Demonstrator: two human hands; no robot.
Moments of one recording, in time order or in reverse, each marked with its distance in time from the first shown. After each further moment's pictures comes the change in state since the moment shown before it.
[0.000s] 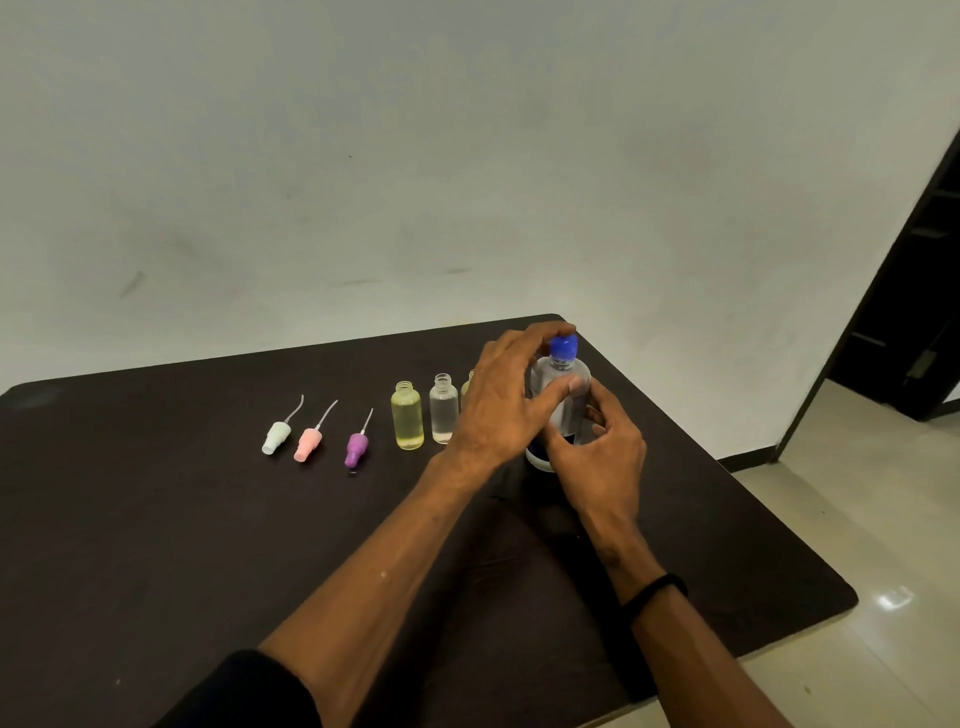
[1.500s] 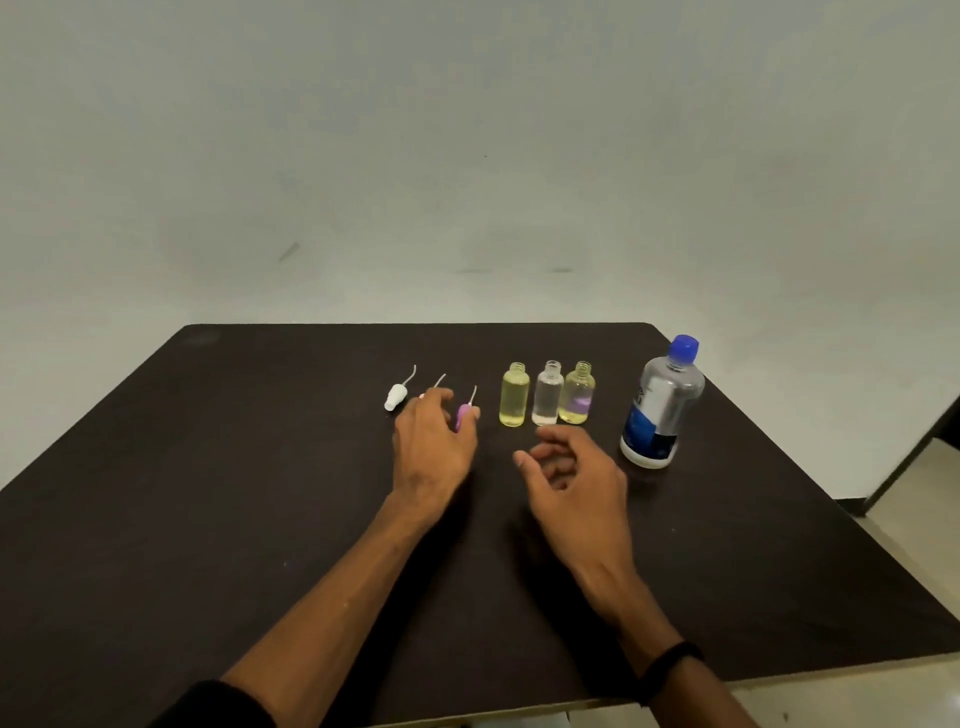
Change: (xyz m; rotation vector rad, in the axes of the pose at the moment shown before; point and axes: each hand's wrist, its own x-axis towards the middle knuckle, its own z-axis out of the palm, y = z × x) left_hand -0.114 -0.074 -0.114 0.307 0.359 -0.574; right_hand -0.097 -0.064 0.055 -0.060 -0.380 0.039
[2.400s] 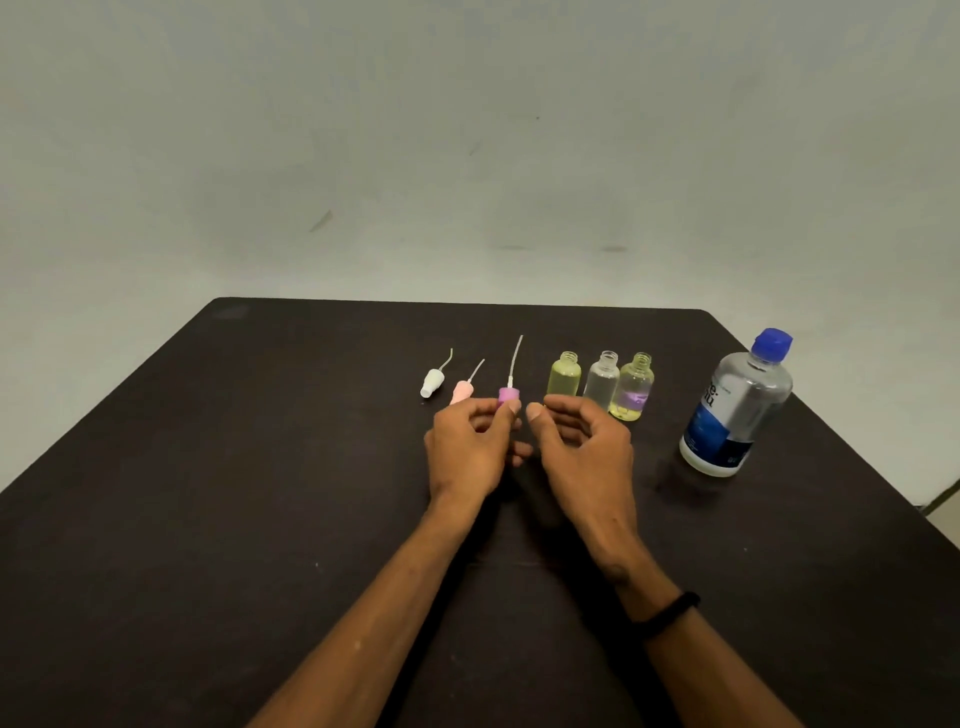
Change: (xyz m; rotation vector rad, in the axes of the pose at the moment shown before) left_hand -0.012 0.004 -0.008 -0.525 -0.092 -0.295; right_hand 0.041 0.001 0.055 0.216 0.012 0.059
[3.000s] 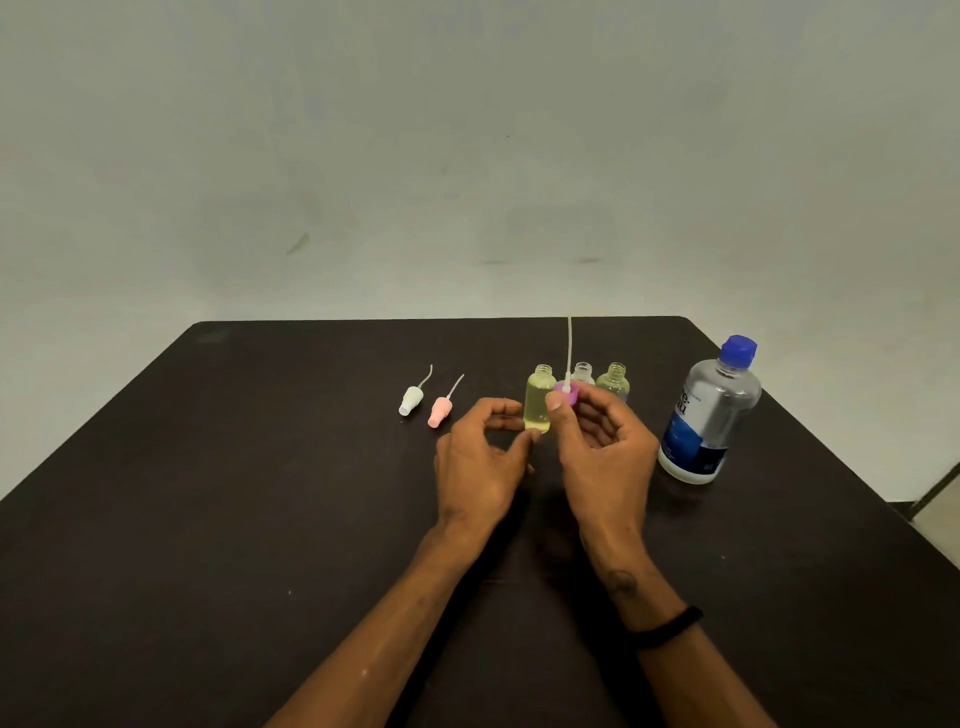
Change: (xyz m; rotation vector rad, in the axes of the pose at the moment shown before) left_hand -0.002 -0.003 0.025 0.165 -0.082 0.240; right_hand 0.009 -0.013 -0.021 0.304 0.190 -0.074
